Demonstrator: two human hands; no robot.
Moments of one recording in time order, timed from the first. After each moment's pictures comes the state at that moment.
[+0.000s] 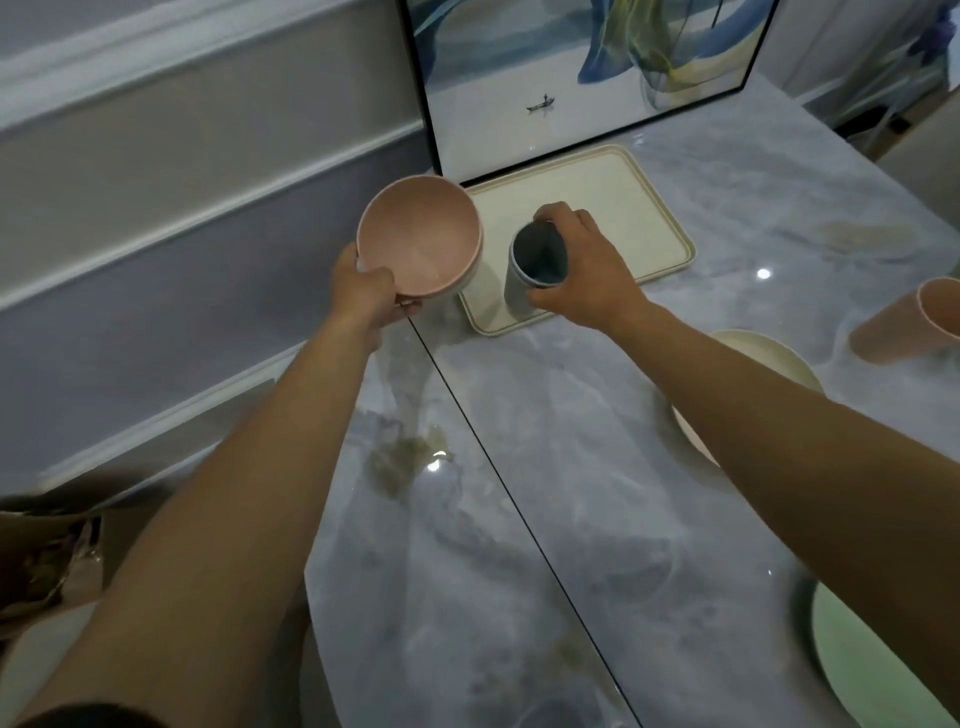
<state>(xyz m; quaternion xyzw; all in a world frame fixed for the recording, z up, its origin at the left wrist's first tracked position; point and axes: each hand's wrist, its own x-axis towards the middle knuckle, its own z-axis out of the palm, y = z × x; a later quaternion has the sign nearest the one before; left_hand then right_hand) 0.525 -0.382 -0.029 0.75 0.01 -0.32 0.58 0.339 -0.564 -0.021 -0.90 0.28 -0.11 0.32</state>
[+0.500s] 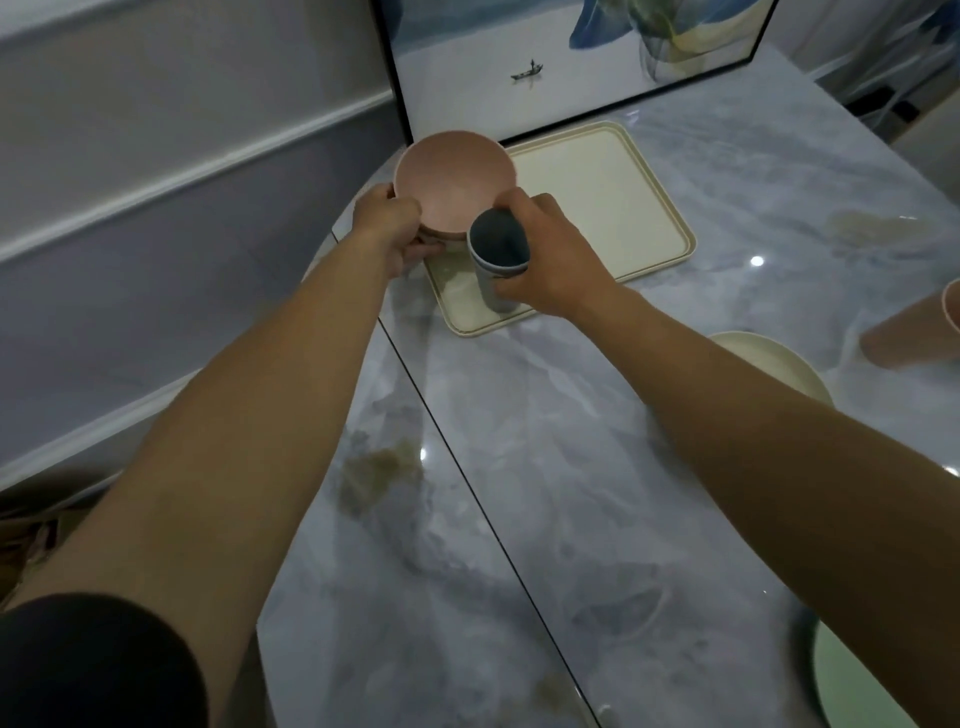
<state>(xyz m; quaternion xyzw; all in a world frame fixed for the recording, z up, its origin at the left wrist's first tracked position) 0.557 -0.487 -0.054 0.76 -0.02 -0.38 0.53 0.370 -0.581 -0.045 -0.91 0.25 -0.07 0.33</state>
